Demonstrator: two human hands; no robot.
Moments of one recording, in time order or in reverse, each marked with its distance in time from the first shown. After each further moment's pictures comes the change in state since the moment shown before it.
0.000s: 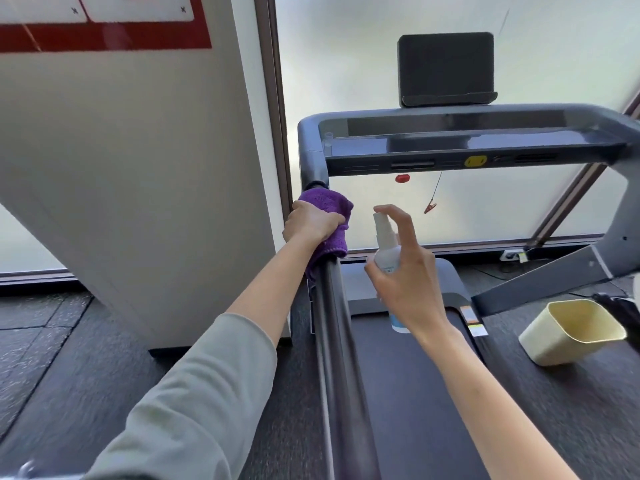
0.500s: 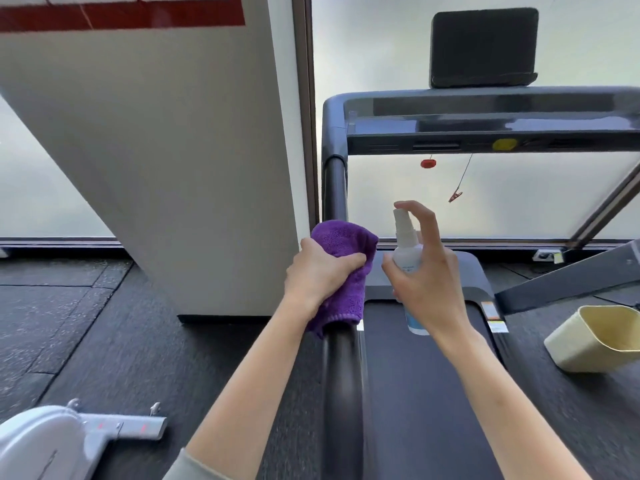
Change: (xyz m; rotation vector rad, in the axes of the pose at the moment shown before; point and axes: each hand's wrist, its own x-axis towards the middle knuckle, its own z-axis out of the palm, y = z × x) left_hand -0.150 -0.056 -0.007 -0.169 -0.077 -0.079; right_hand -0.043 0.005 -0.026 0.063 -0.050 -0.023
